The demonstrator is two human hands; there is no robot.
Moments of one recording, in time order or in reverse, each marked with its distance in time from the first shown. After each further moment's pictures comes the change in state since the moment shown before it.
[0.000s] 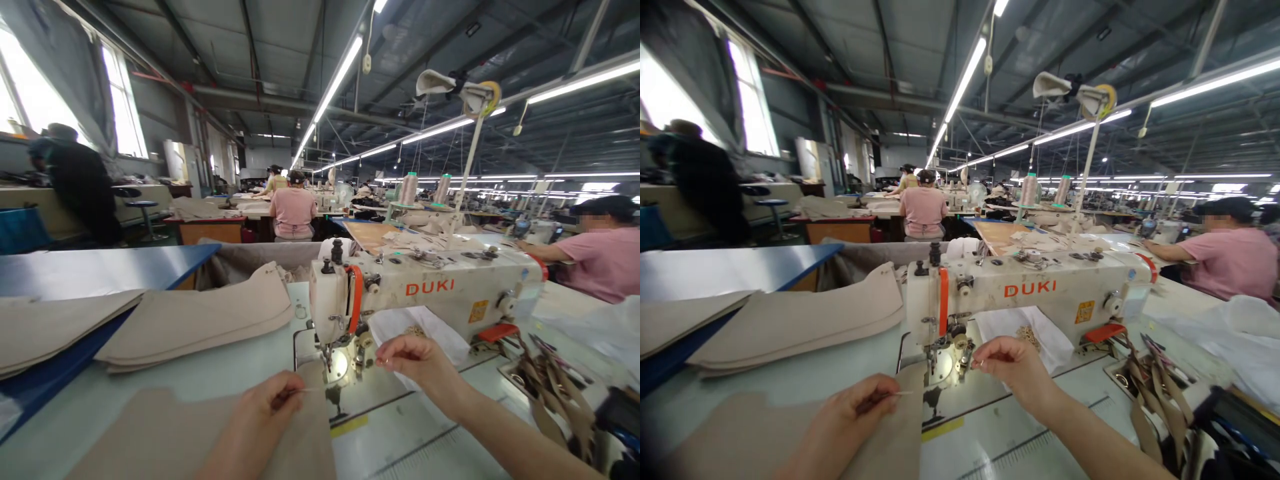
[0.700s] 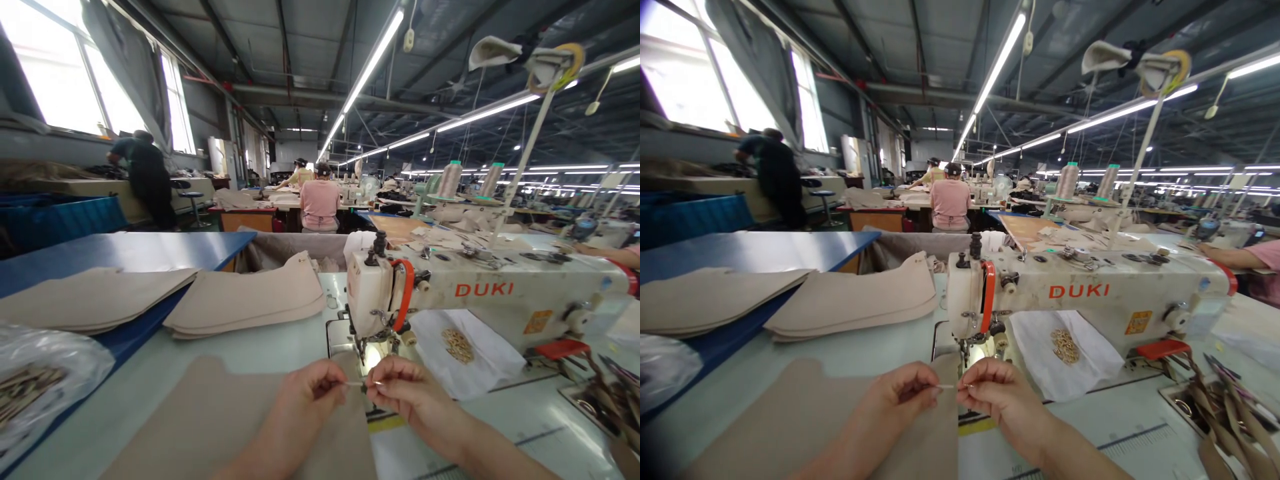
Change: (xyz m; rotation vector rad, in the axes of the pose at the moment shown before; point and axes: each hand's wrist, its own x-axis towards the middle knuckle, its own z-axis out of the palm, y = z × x) left_hand -0.002 0.004 0.009 -0.354 -0.027 -0.066; right_hand -0.003 0.022 0.072 0.531 -0.179 0.300
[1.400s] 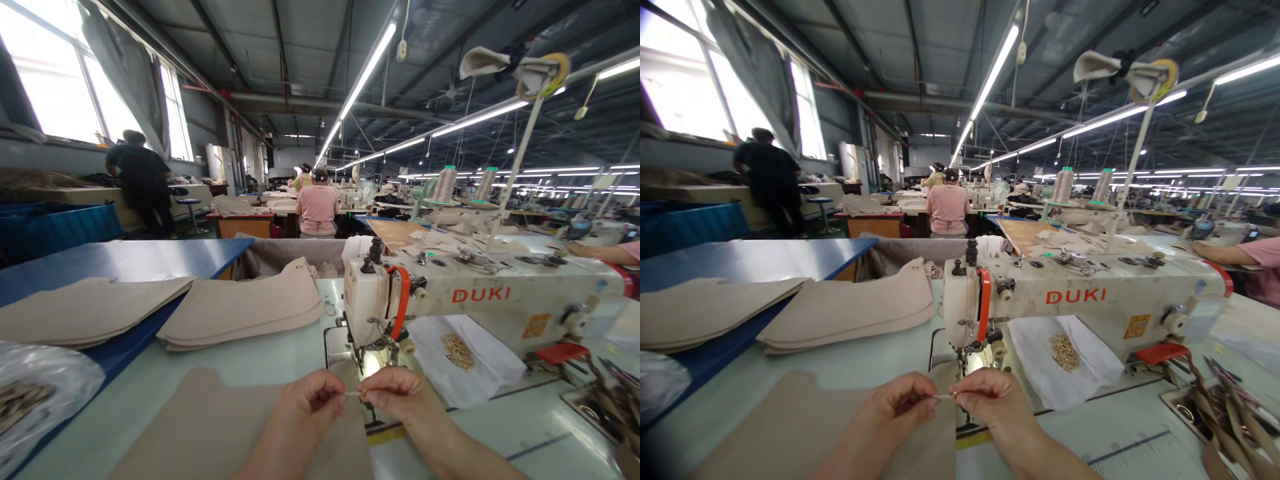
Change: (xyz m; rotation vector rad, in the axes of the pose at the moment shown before) left_hand 0.001 -0.002 0.002 -0.036 0.016 0.006; right_hand 0.012 0.014 -0.003 -0.323 0.118 -0.117
